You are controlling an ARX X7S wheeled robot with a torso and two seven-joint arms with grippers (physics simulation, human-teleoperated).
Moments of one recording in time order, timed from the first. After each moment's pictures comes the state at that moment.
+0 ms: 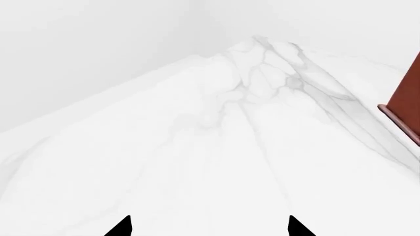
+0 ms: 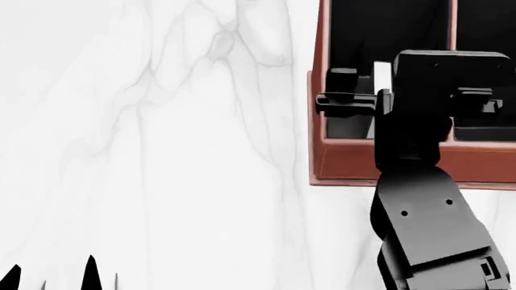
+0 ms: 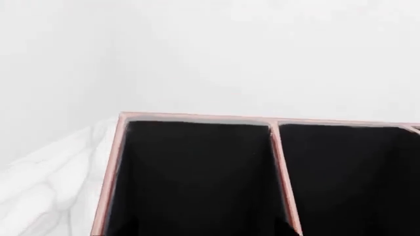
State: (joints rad) left arm 0.00 -0.34 0.32 0.14 -0.42 0.12 -0.42; right arm 0.92 0.37 -0.43 0.31 0.48 0.17 0.35
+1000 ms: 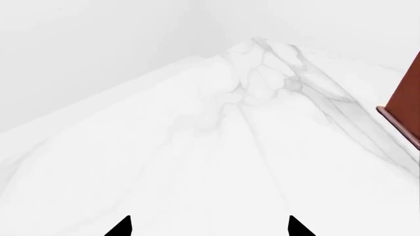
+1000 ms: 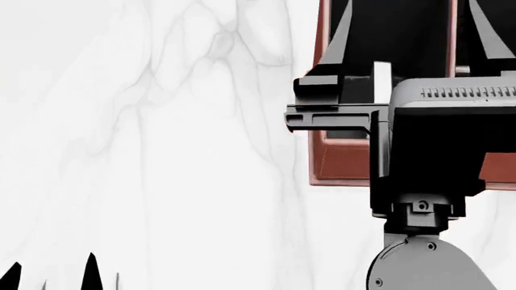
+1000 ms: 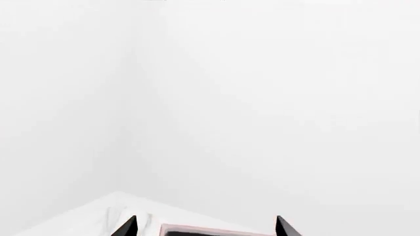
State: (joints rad) left arm -0.01 -0.35 0.33 0.14 -0.43 0.12 -0.43; right arm 0.75 0.58 -0.43 -0.52 0.48 0.42 0.63
